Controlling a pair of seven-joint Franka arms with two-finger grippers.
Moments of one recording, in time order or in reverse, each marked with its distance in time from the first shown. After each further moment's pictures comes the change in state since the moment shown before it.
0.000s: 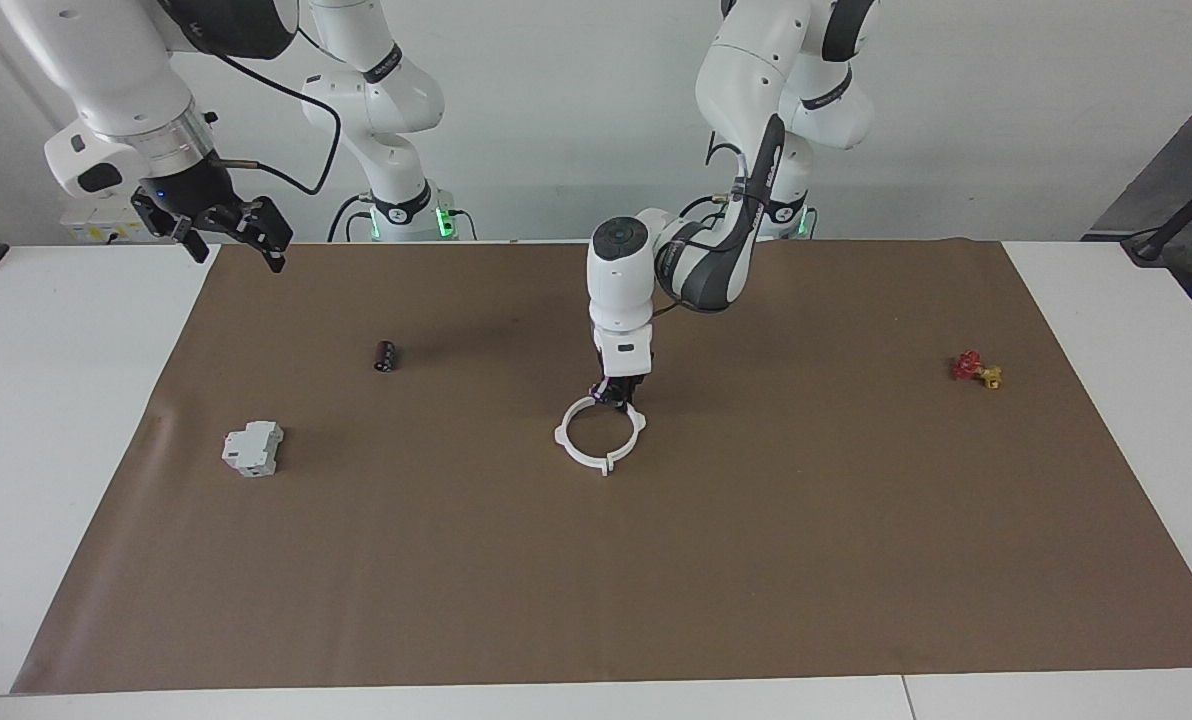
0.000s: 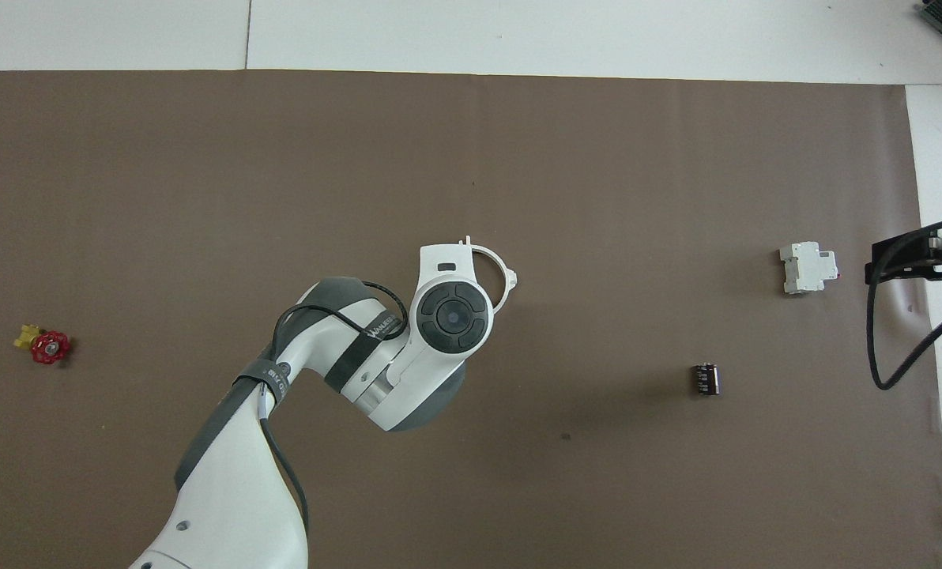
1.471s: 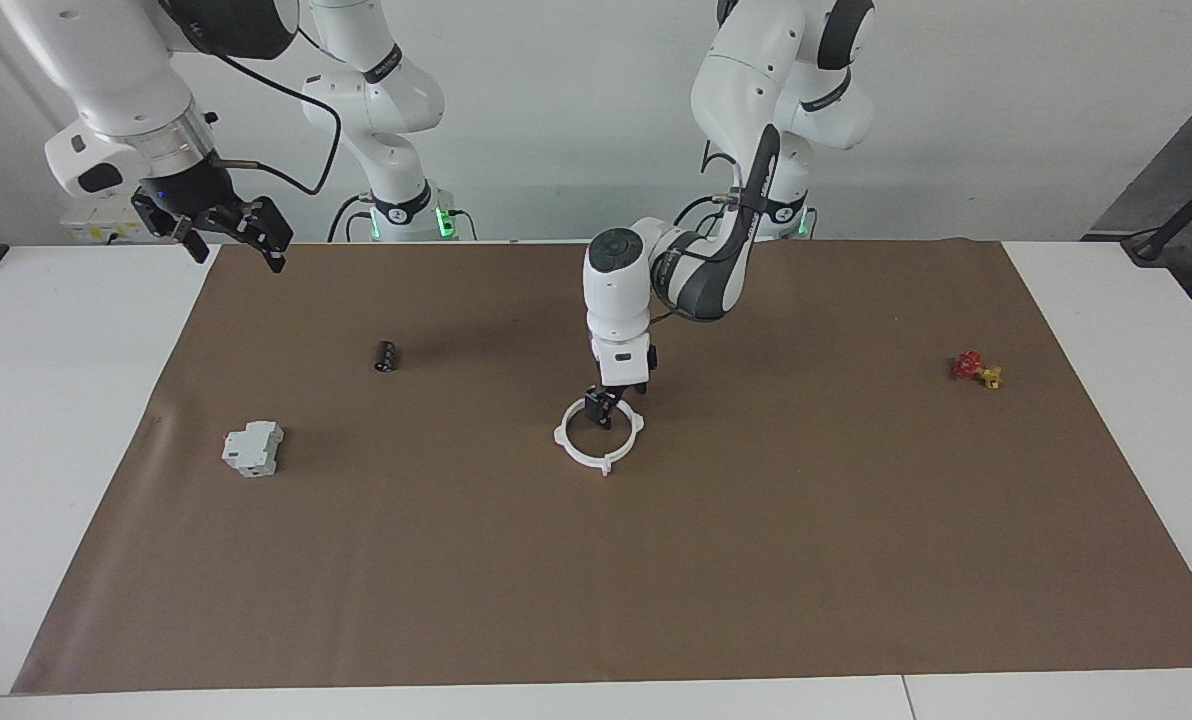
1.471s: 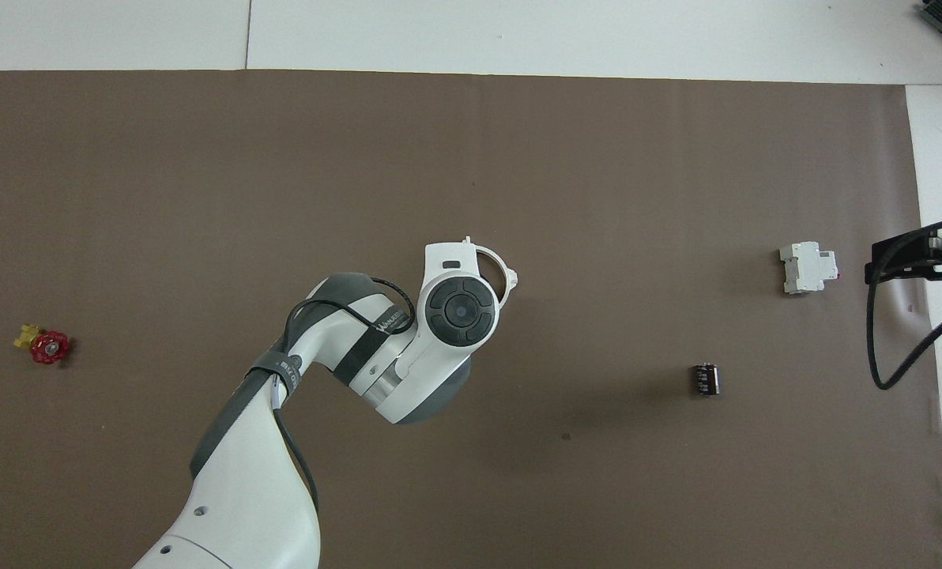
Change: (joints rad) left arm 0.000 0.033 0.006 0.028 0.011 -0.032 -0.004; right arm 0.000 0.000 0.000 0.000 0.000 0.000 0.000
